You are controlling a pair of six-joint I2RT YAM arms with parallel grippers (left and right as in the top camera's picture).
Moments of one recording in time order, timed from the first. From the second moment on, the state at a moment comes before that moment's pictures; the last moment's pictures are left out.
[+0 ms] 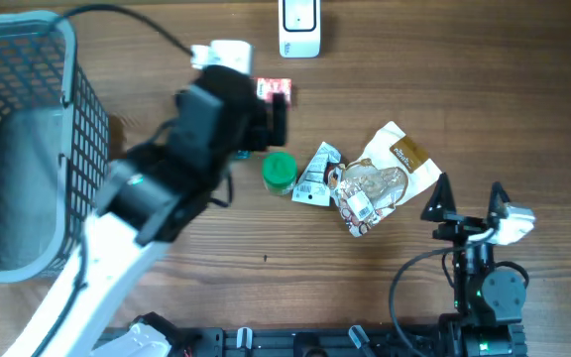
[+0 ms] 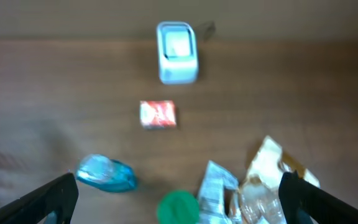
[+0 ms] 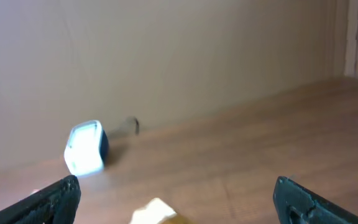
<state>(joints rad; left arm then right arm) -0.58 1.29 1.48 -0.84 -0.29 -0.39 0.05 0.01 0.01 0.07 0.15 0.31</state>
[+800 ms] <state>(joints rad) -0.44 0.98 1.26 -0.70 -0.36 -0.37 0.08 0.96 0.97 -0.51 -0.13 0.31</state>
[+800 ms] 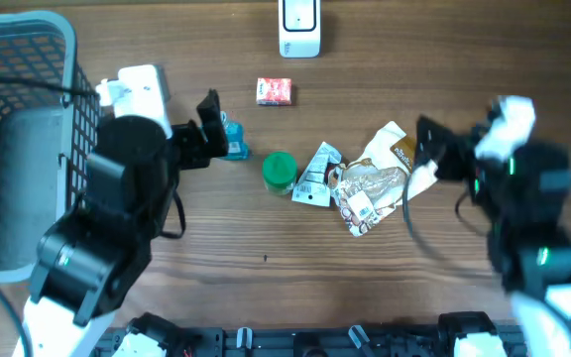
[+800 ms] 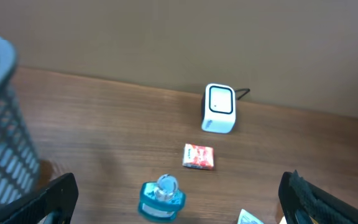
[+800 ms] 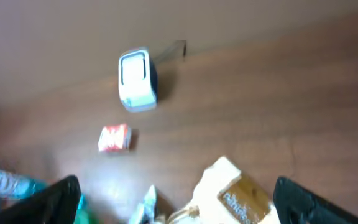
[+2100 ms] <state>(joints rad) -0.44 0.72 1.06 -0.88 -0.58 -0.49 0.67 1.79 1.65 -1.00 -0.05 0.60</state>
